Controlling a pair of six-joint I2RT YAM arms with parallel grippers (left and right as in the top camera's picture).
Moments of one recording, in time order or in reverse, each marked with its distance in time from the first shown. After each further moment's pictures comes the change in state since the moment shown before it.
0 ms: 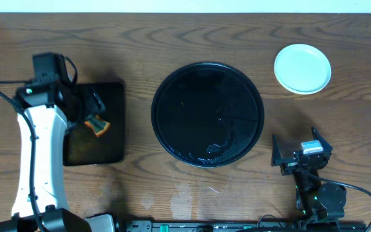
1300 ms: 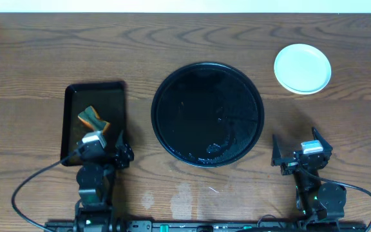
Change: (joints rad) left arm -0.185 -1.100 -1.223 1.084 -0.032 0.056; right arm 0.000 0.000 0.000 0.000 0.003 -0.002
